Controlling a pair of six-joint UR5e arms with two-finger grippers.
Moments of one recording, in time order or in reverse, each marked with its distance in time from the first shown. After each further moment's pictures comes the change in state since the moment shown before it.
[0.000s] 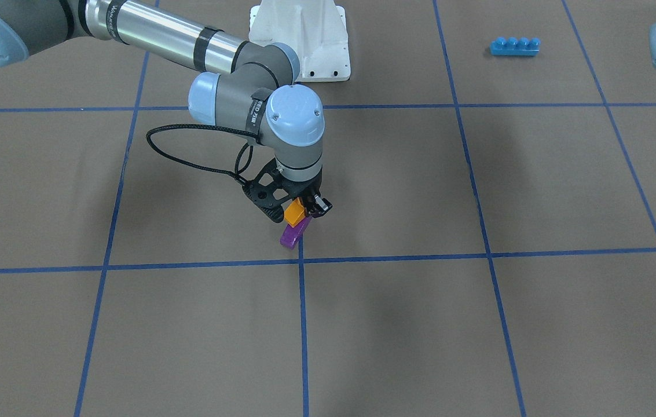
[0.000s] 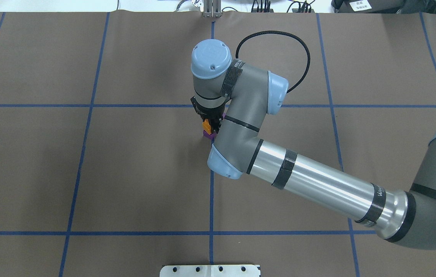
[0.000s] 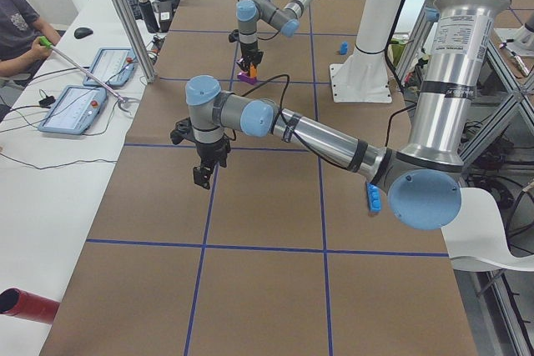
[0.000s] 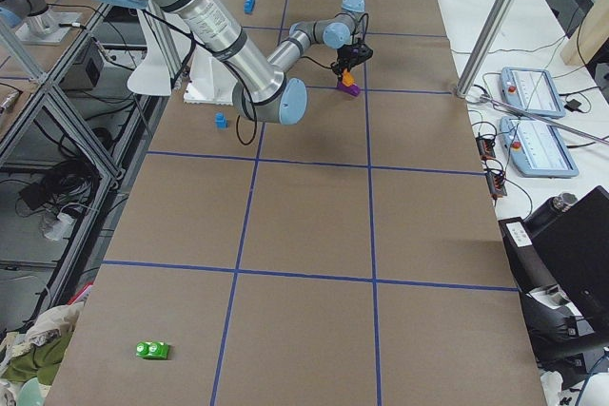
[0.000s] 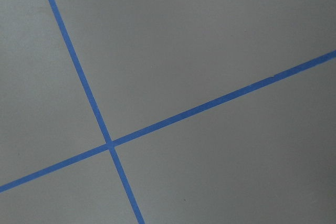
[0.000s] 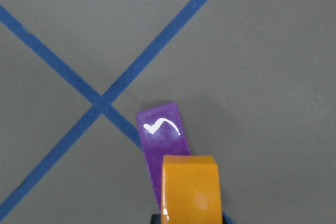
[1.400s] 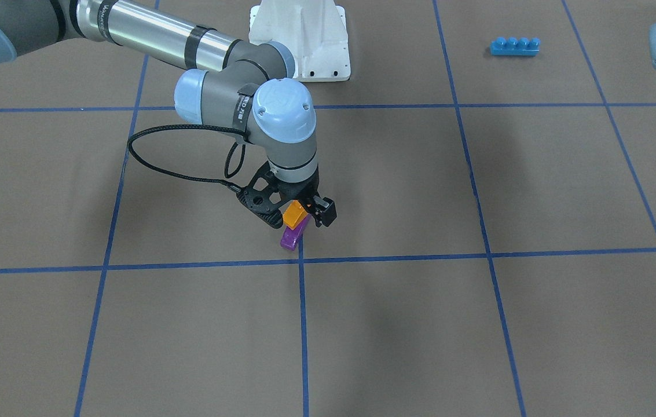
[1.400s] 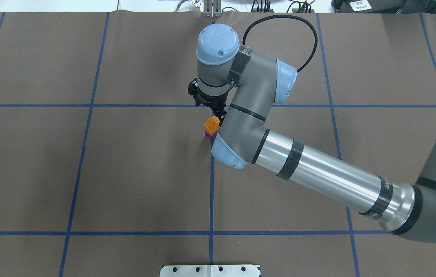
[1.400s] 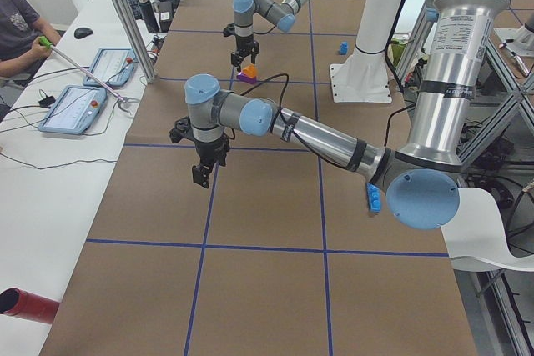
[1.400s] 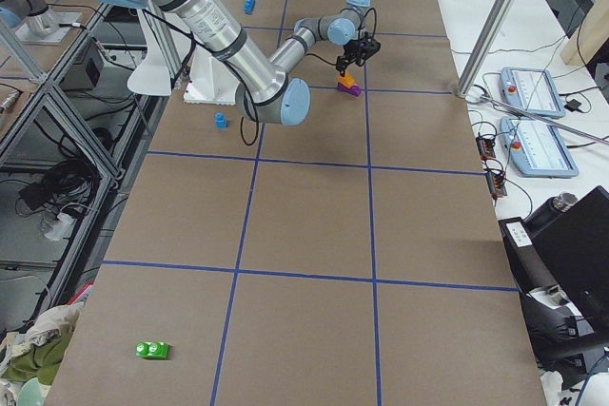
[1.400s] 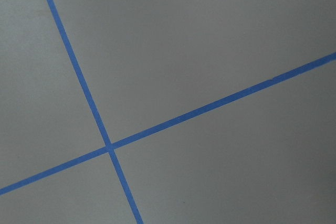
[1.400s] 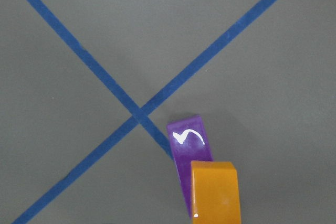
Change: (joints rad) left arm 0.000 -0.008 0.000 0.000 0.000 -0.001; right arm 0.061 -0.005 0.054 0.008 0.035 -0.095
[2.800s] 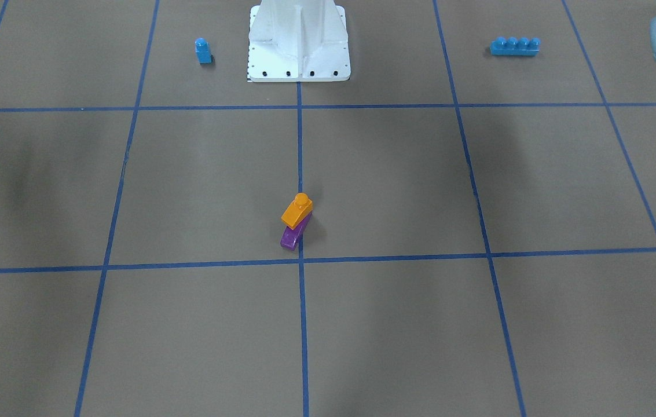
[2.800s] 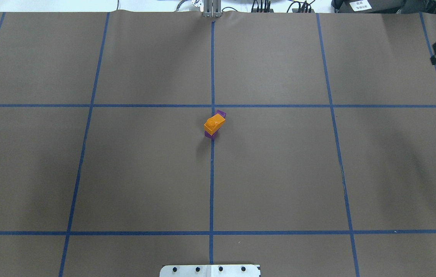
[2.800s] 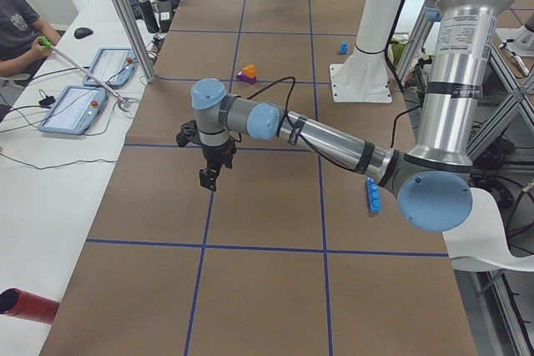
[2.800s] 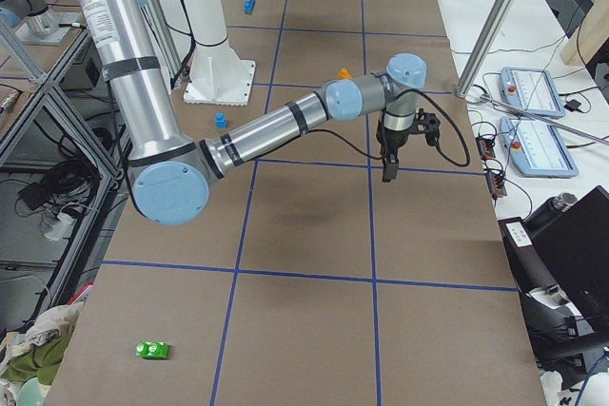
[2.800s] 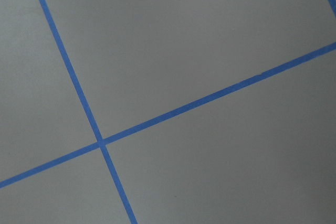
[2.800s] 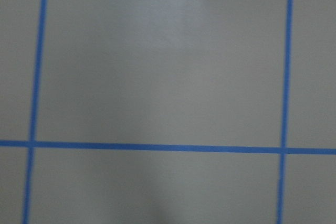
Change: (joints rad) left arm -0.003 0.054 -0.026 -0.005 -0.025 0.003; right arm 0.767 -0.733 0.425 -0.268 0.248 -1.684
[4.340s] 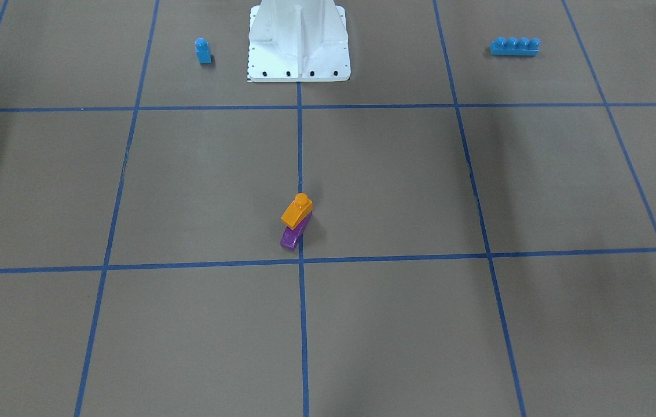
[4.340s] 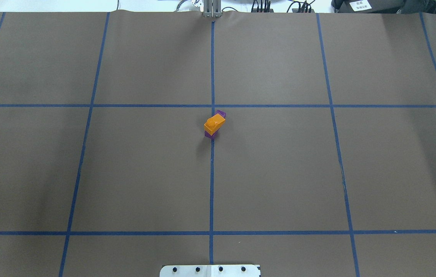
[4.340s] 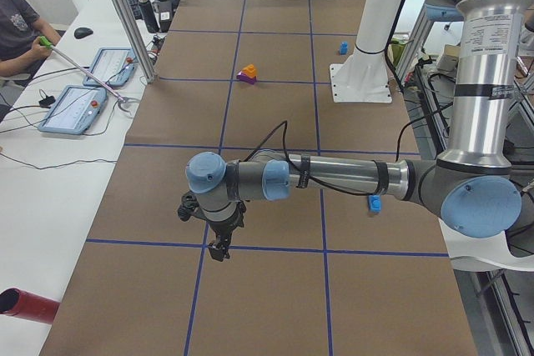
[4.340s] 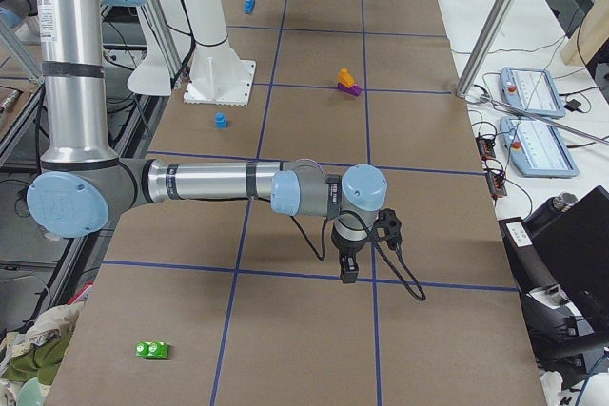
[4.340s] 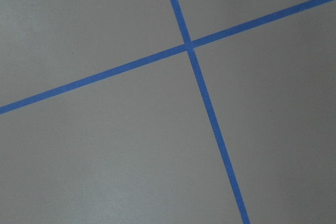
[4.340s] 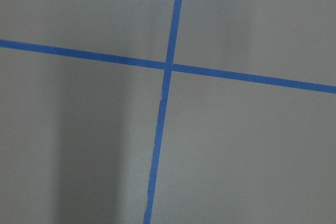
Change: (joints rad) left arm -0.213 0.080 0.222 0.006 -0.061 0.284; right arm 0.157 -0.230 -0.099 0.114 0.040 -0.317
